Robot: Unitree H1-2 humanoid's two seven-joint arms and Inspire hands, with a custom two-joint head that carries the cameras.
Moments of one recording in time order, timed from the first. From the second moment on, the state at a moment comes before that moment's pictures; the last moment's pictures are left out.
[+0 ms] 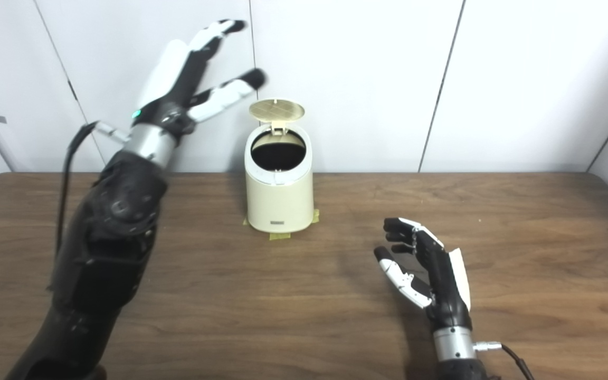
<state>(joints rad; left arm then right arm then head) -0.76 0.20 -0.25 -0.20 0.69 0.47 -0.27 -0.02 -0.08 -0.01 -0.06 -0.20 -0.16 -0.12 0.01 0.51</state>
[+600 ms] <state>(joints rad) -0.89 0.22 -0.39 0.07 1.02 0.46 -0.38 -0.02 -0.08 -0.01 -0.06 -0.20 -0.16 -0.12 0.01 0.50</state>
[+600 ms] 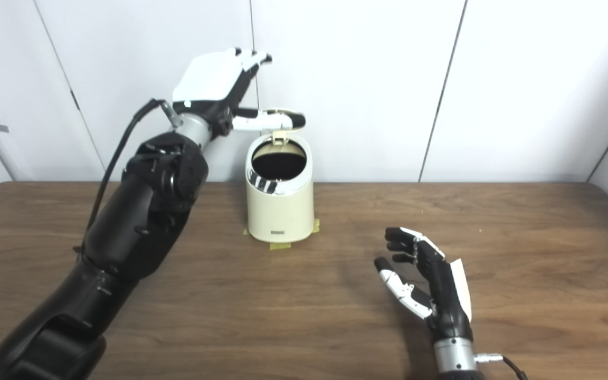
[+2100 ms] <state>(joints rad) -0.70 0.24 -0.45 -0.05 1.10 0.39 -0.46 -0.02 -0.06 -0.02 -0.09 -0.22 -0.12 -0.12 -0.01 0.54</state>
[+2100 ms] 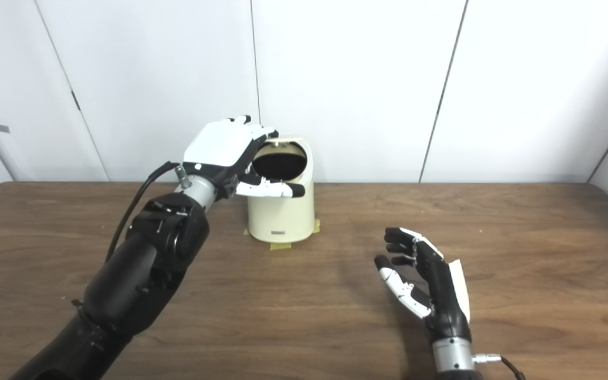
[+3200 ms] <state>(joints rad) -0.62 0.25 -0.53 0.07 1.24 0.29 -0.31 0.00 -0.05 -0.02 -0.18 -0.21 -0.03 -0.10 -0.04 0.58</state>
